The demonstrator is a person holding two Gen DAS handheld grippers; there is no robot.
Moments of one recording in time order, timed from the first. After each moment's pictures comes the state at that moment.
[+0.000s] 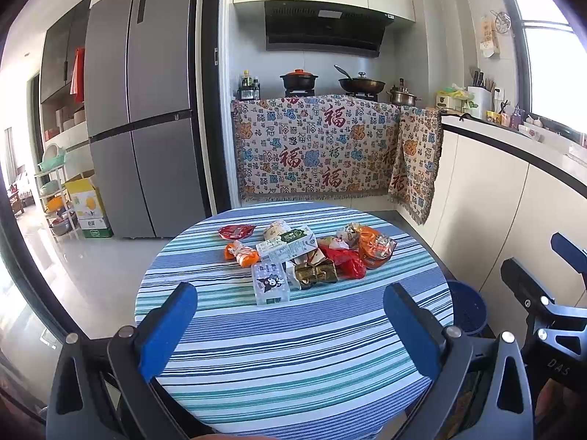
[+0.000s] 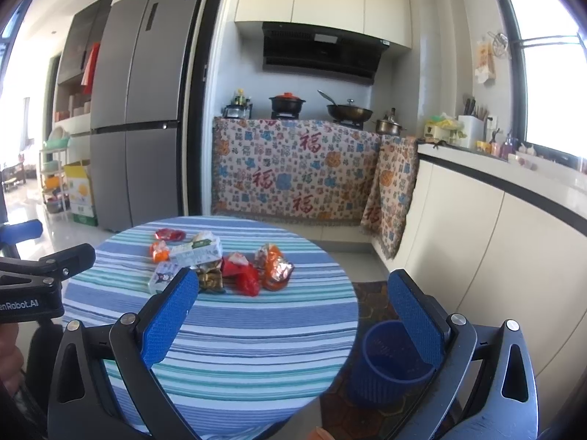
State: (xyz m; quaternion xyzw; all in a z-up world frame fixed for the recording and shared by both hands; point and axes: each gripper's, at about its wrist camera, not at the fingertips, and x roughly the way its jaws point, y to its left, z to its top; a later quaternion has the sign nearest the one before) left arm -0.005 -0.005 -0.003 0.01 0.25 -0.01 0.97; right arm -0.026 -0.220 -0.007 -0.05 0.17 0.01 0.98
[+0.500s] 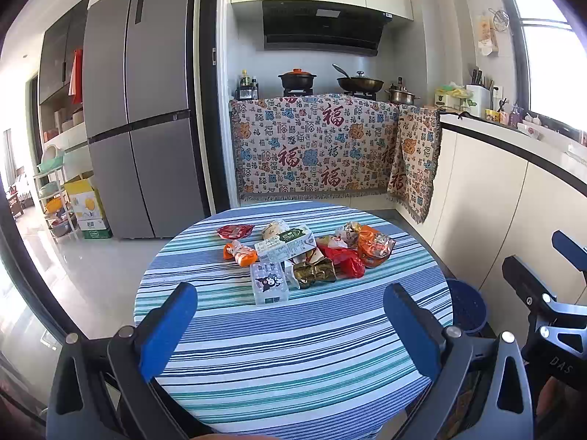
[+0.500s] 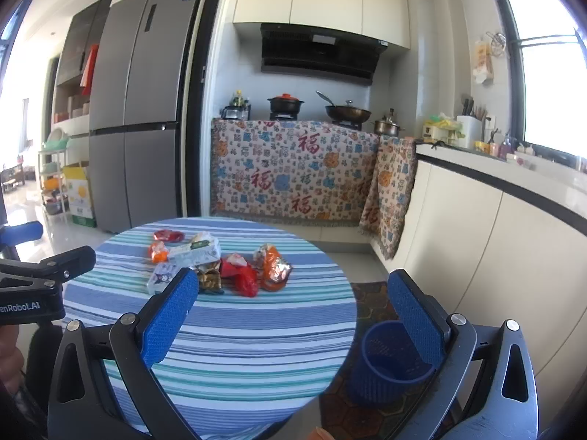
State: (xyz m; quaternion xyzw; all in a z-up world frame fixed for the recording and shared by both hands) left arm -0.004 -0.008 -0.005 0.01 0.25 -0.01 0.97; right arm -0.028 -0.222 -0.007 -0.05 0.17 0.01 0.98
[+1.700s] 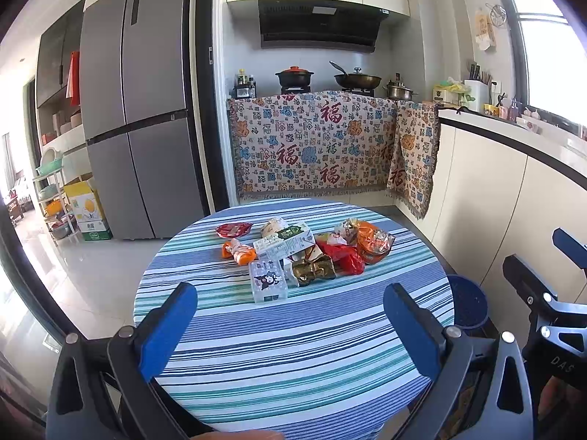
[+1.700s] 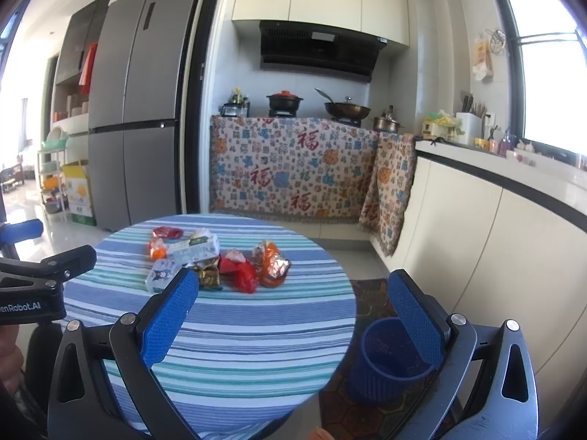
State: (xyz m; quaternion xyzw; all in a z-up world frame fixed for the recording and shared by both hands) left arm -0.004 -0.012 -0.008 0.02 0.25 -0.01 0.97; right arm -0.028 -0.224 -0.012 -0.05 0.17 0.01 0.98
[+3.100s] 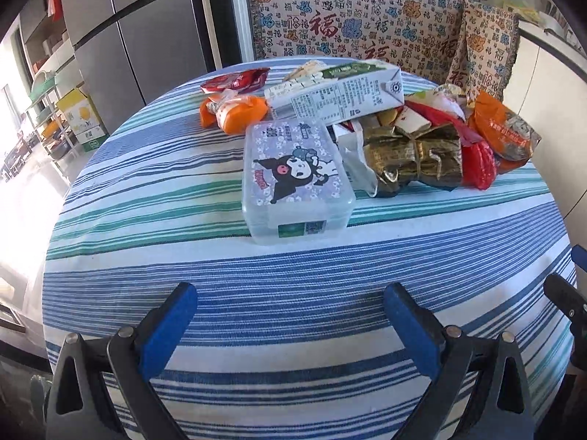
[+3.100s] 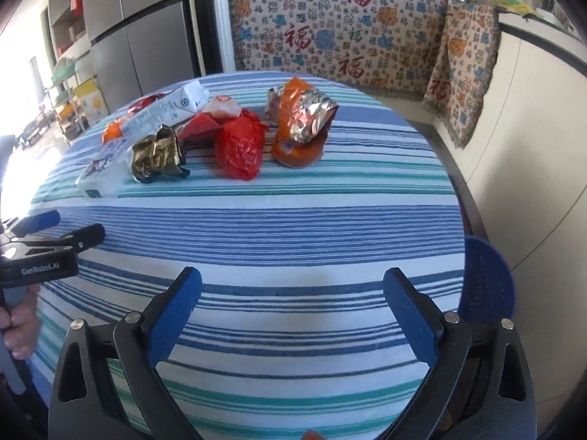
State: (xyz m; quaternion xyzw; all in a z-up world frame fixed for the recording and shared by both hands) left arm 0.185 0.021 -0.197 -0.01 0.46 0.04 0.89; right arm 0.173 -0.242 -0.189 -0.03 0.43 0.11 0.89
